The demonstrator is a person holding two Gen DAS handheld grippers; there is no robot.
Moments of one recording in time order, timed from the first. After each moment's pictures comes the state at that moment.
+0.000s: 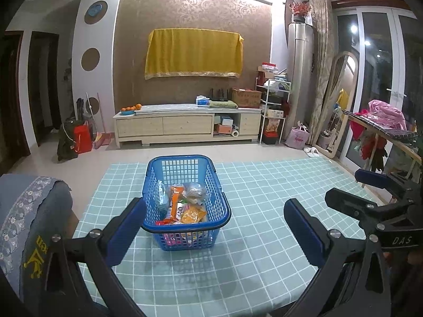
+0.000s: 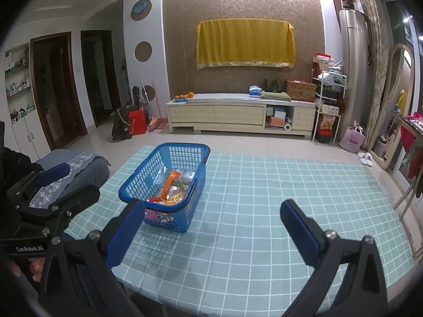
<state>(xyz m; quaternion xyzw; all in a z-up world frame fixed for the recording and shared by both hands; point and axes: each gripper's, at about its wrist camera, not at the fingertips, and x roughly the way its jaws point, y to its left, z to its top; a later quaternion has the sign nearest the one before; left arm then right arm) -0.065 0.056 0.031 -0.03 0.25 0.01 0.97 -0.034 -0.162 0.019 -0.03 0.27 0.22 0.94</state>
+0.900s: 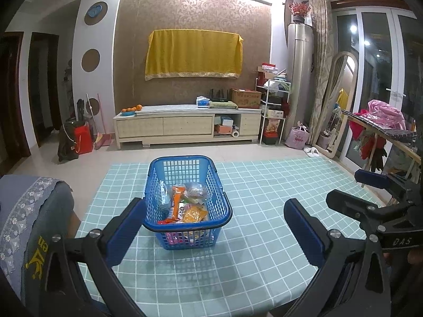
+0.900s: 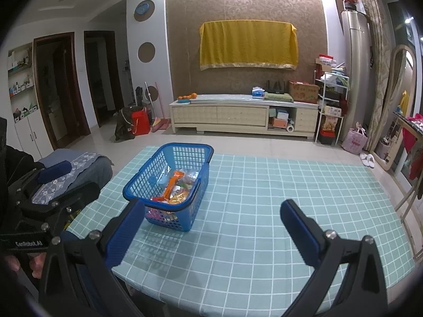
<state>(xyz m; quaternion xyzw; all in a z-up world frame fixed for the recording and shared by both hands) -0.072 0.061 0.038 -0.03 0.25 0.01 0.97 -0.036 -0.162 0.024 -0.03 0.27 0.23 0.94</state>
